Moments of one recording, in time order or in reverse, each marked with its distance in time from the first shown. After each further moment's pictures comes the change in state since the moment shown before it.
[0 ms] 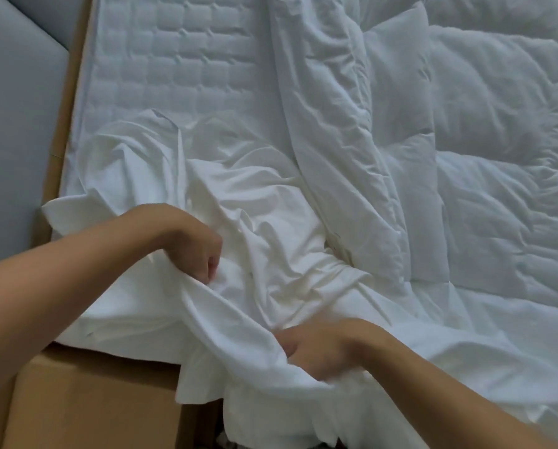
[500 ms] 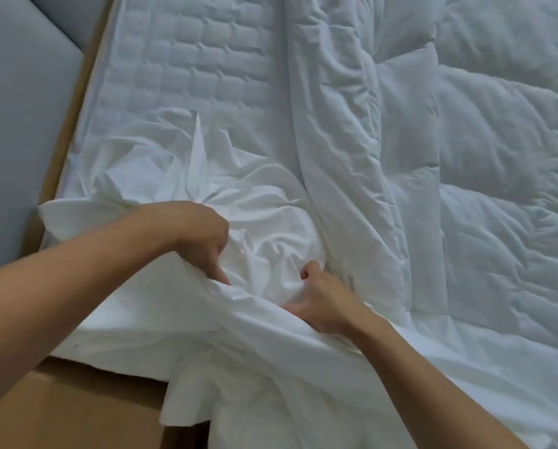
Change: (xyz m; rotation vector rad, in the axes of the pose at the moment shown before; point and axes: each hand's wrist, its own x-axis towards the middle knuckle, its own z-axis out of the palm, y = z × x) left_hand 0.004 -0.022 -0.014 0.035 0.296 -0.035; right_hand 0.013 0.004 -0.056 -0.049 0.792 0.202
